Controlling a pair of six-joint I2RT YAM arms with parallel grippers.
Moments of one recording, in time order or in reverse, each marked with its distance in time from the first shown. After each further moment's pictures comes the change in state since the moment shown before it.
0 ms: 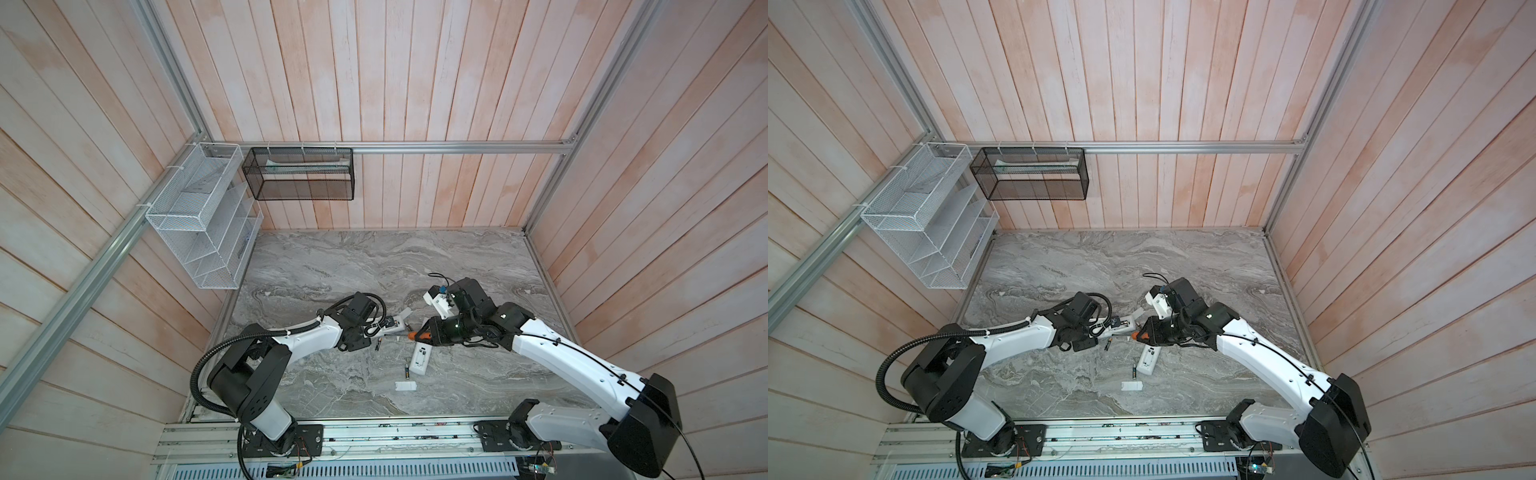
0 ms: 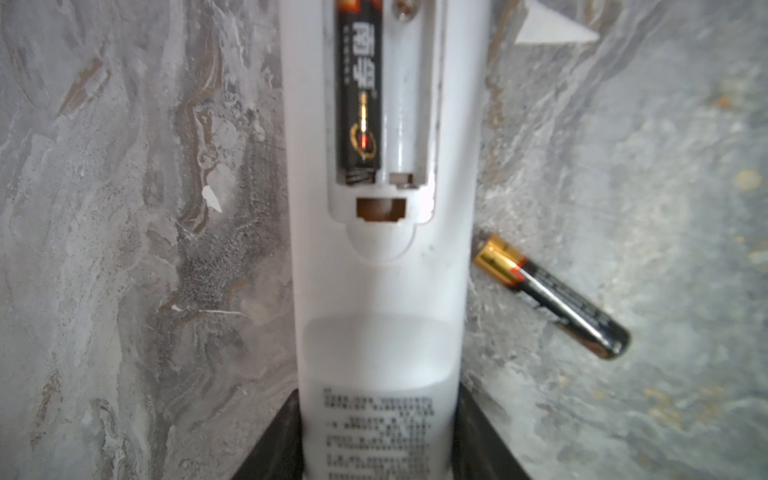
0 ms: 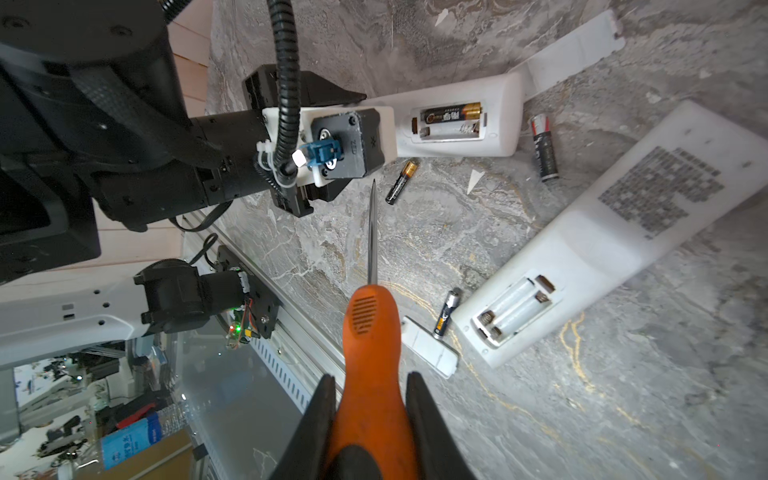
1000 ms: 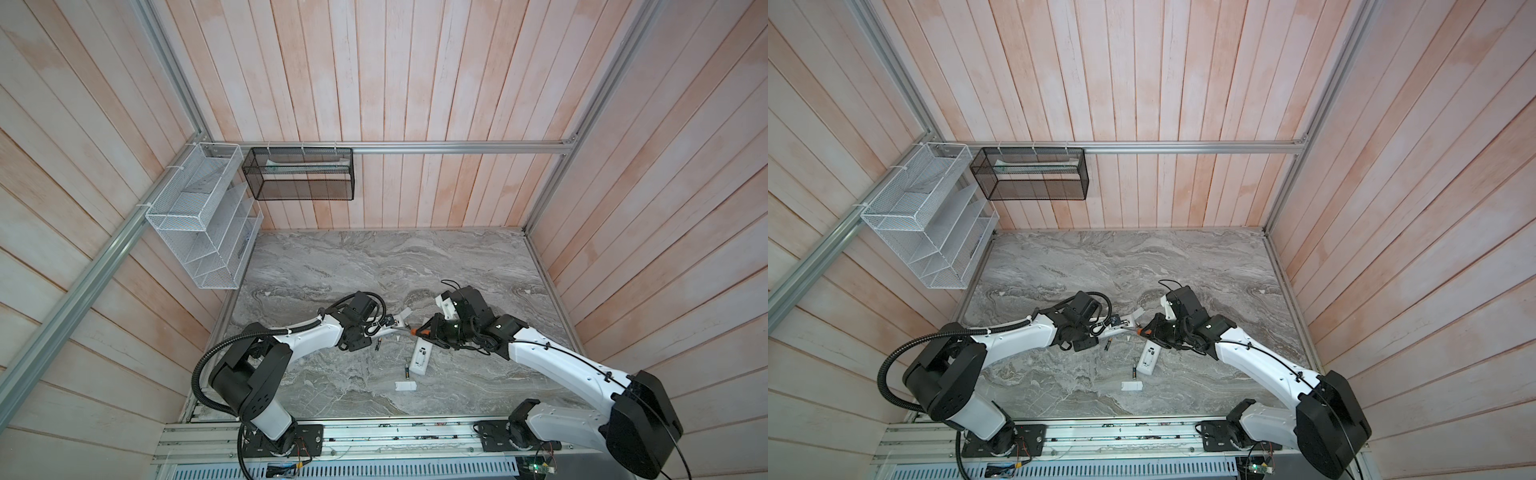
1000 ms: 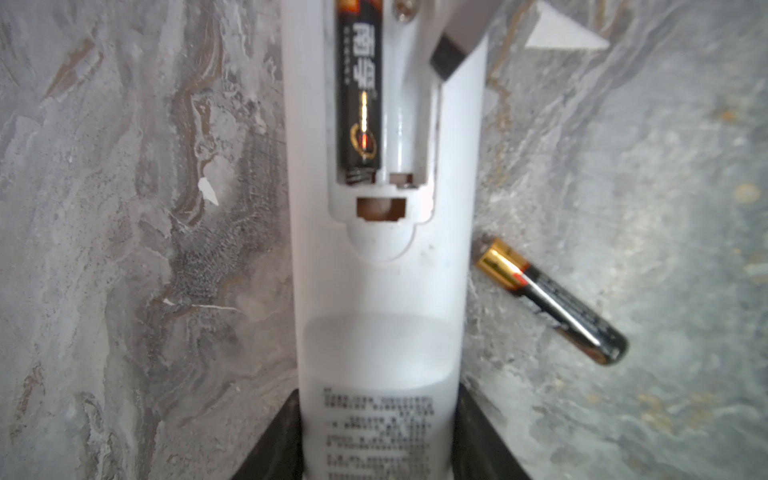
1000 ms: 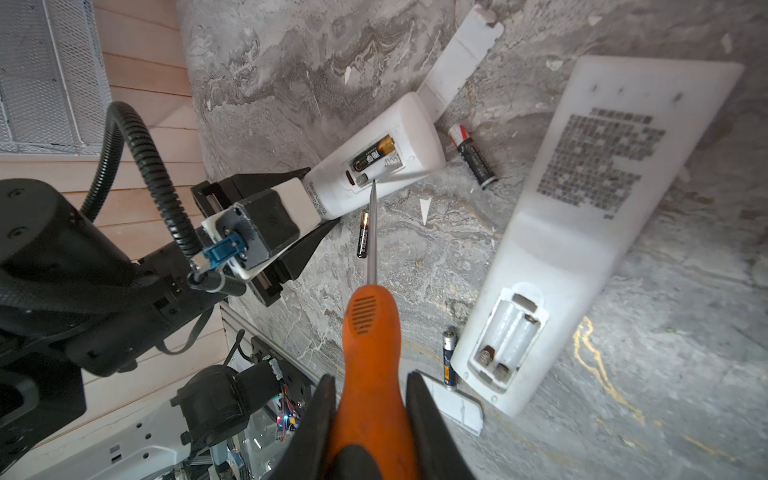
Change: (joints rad) left arm 0.000 0.010 0.018 -0.025 0.000 -0.039; right arm -0.053 -0.001 -0.174 0.259 0.072 0.352
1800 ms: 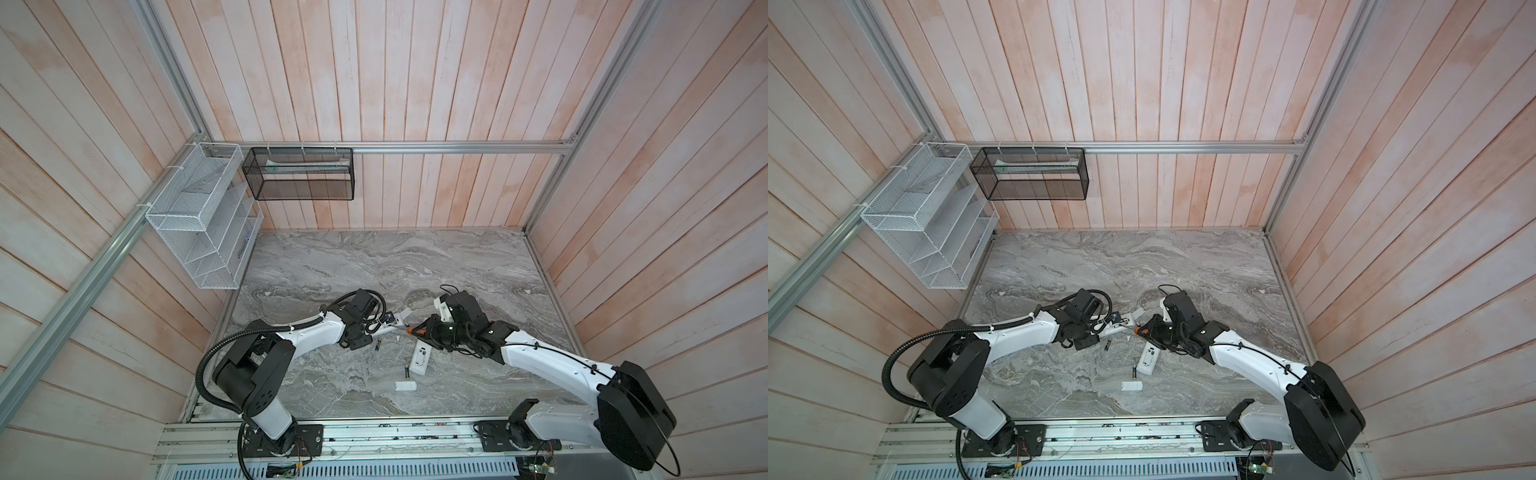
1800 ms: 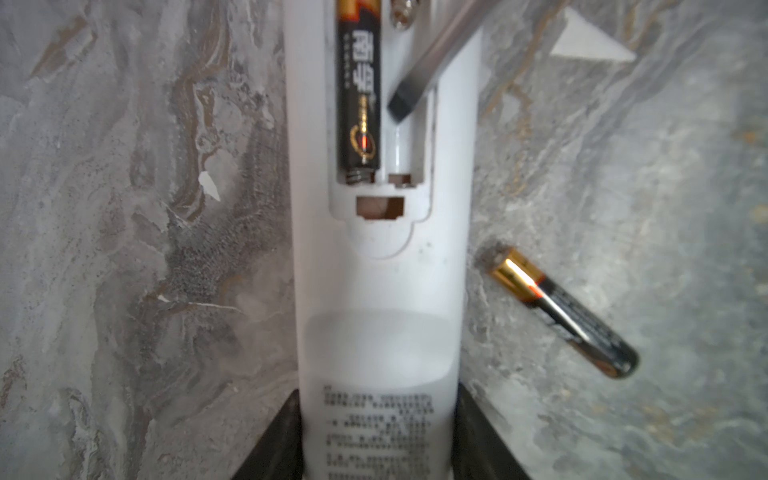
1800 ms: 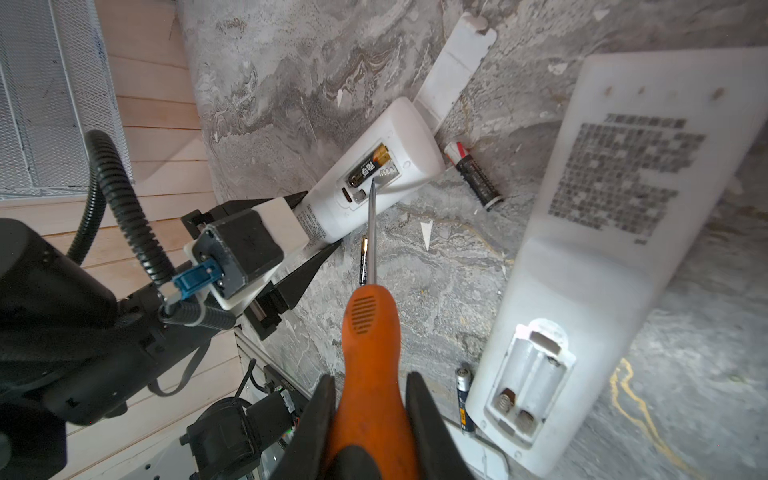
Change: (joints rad) left arm 0.005 0.029 0.038 -0.035 0.006 -0.042; right arm 0.035 0.045 -0.104 0.236 0.053 0.122
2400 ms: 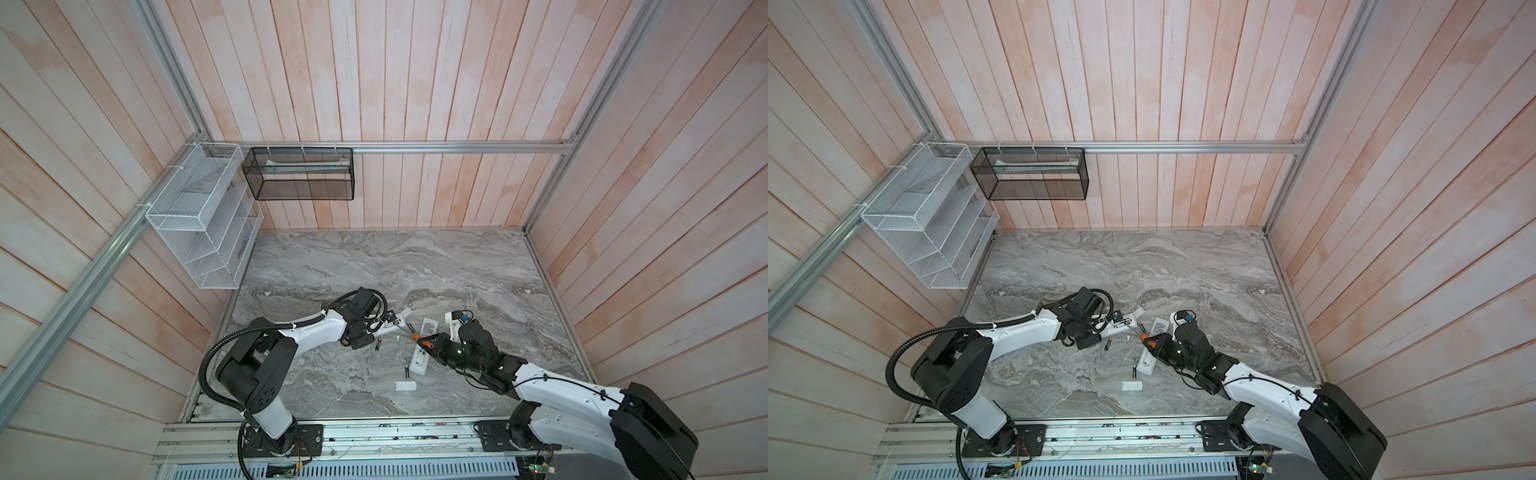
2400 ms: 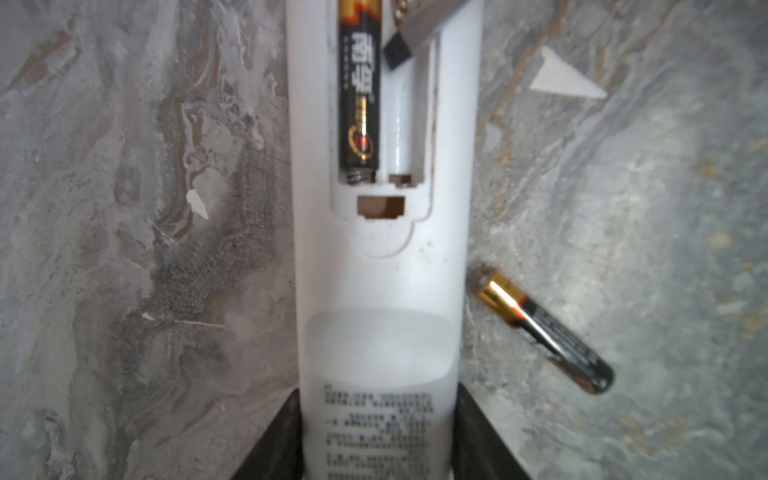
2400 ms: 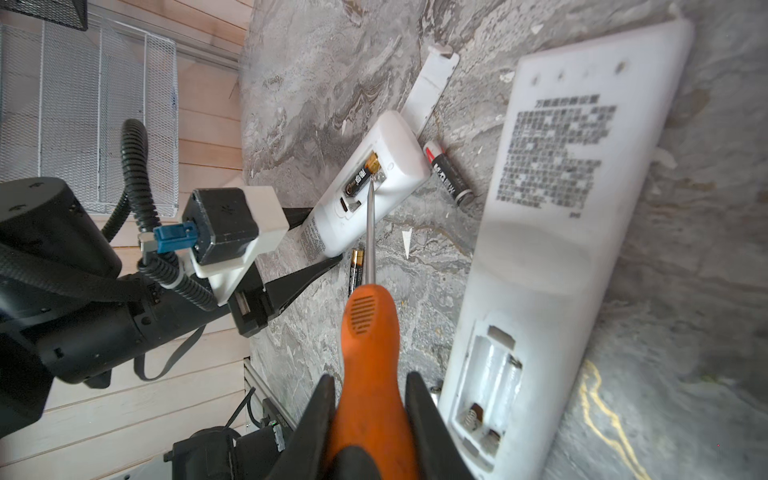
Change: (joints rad) left arm 0.003 0.020 0.024 -0.014 0.044 -0.011; right arm 0.078 -0.164 -0.342 0.389 0.175 0.086
